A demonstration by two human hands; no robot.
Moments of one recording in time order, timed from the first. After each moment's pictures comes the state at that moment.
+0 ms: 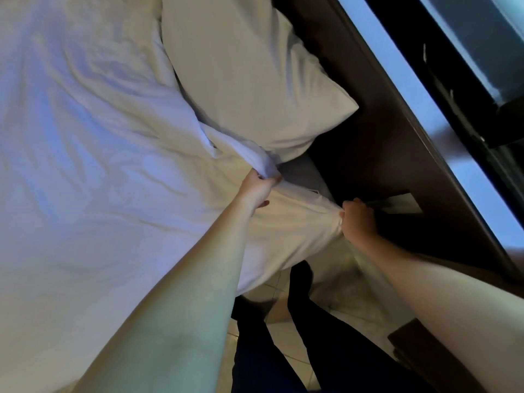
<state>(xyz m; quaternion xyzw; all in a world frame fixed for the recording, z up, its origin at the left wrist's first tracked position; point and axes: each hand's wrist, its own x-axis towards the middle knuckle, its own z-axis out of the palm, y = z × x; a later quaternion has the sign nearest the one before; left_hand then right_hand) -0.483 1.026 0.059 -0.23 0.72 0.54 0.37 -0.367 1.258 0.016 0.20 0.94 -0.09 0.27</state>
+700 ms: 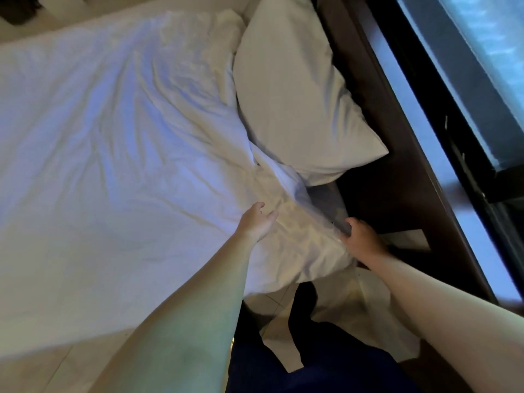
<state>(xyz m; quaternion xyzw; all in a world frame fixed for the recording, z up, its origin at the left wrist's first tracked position) -0.423 0.943 0.121 -0.21 0.83 0.39 0.33 -0.381 1.231 0.082 0.14 0.91 -0.20 0.32</state>
